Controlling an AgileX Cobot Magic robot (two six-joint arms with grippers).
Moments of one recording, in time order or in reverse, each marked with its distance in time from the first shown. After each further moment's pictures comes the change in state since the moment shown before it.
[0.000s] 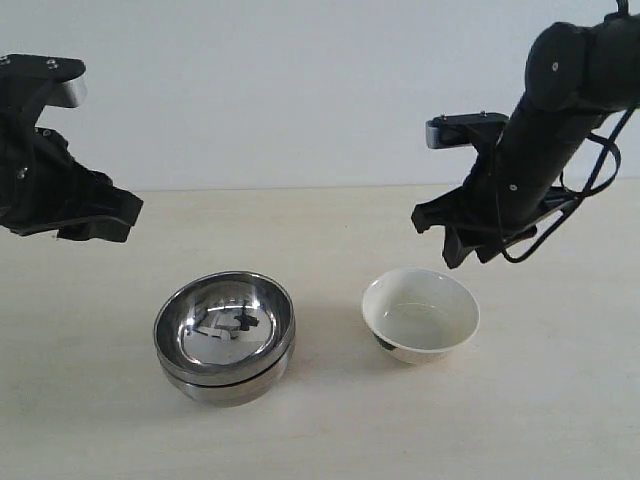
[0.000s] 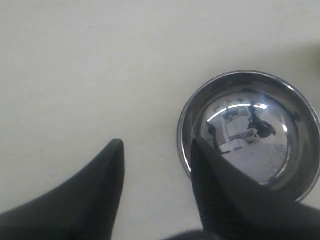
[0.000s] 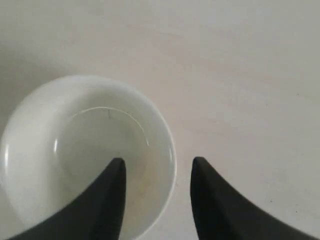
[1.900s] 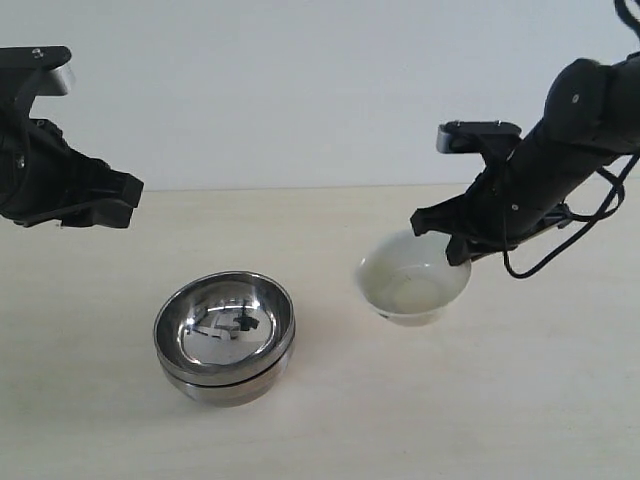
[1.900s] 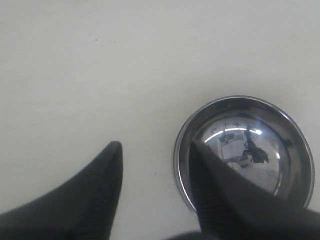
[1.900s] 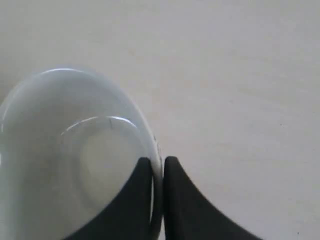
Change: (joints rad) left arm 0.013 0.000 0.000 -0.030 -0.051 -0.030; right arm -0.015 -0.042 0.146 0.137 -0.229 -0.065
